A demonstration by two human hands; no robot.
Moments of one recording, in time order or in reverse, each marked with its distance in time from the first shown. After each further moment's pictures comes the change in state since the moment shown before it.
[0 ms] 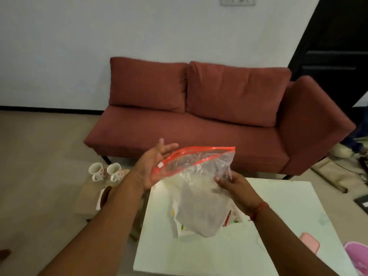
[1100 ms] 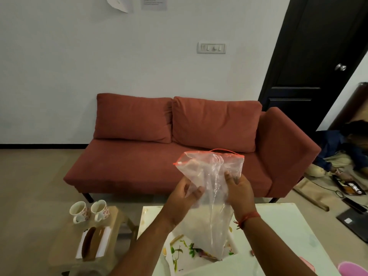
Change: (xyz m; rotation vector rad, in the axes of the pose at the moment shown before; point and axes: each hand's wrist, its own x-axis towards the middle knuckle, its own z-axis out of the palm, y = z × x) left_hand -0.010 -0.041 0.068 0.638 -0.119 0.392; right_hand 0.012 -0.062 0.014 -0.144 0.651 -0.213
